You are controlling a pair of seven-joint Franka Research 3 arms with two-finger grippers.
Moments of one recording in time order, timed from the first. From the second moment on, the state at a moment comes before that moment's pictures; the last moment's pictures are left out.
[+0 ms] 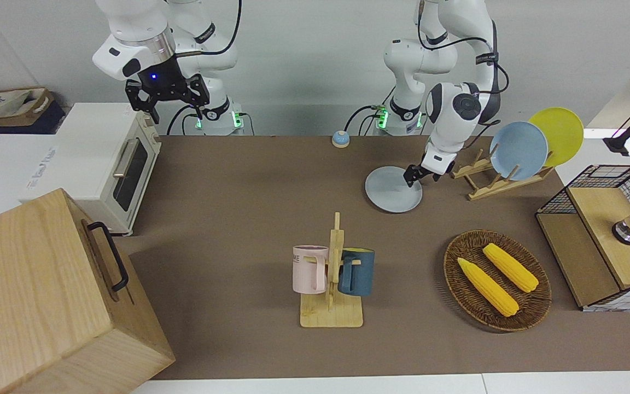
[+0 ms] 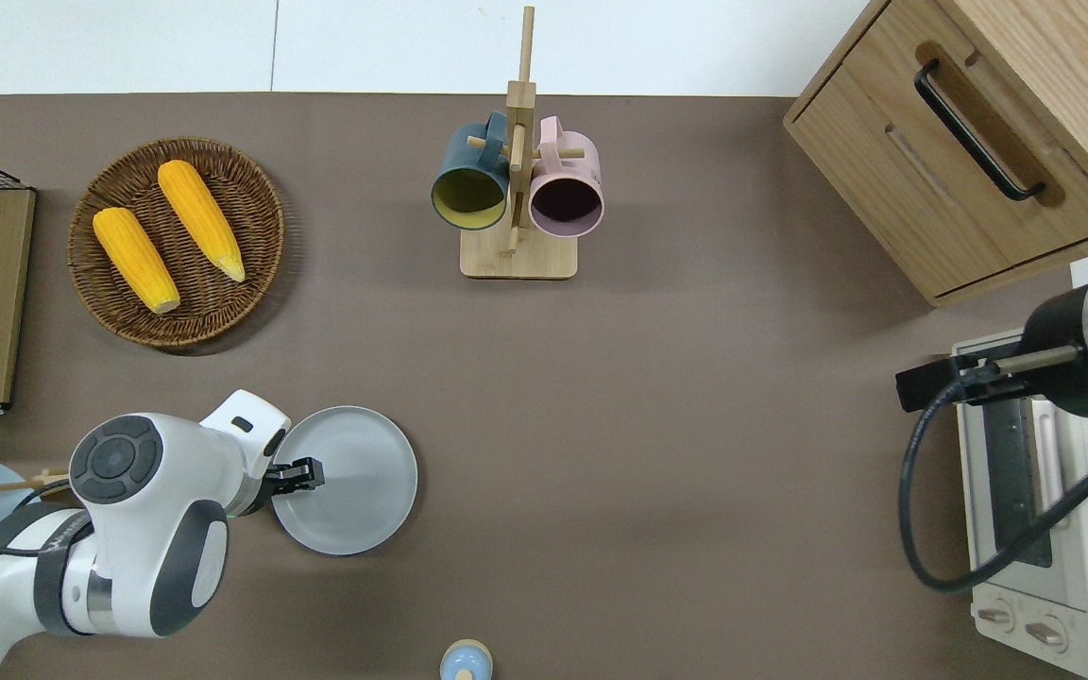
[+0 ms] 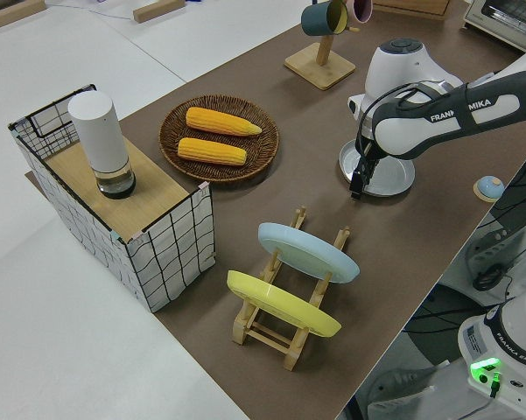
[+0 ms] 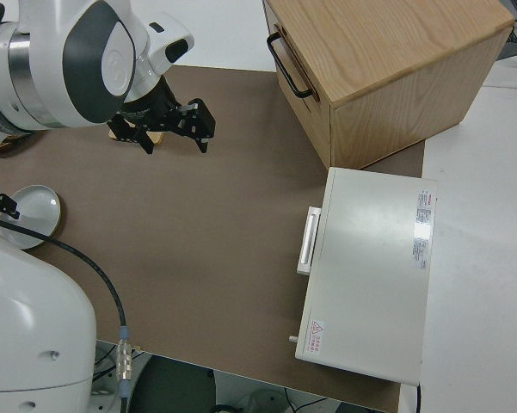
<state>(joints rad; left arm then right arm) -0.21 -0.06 0.06 -2.49 -0.03 2.32 -0.32 0.02 -0.01 0.11 -1.48 0.00 1.39 0.02</state>
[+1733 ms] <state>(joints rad) -0.21 0.05 -0.21 -2.36 -0.03 2.32 -0.74 0.02 -0.01 0.11 -1.48 0.00 1.39 0.02</state>
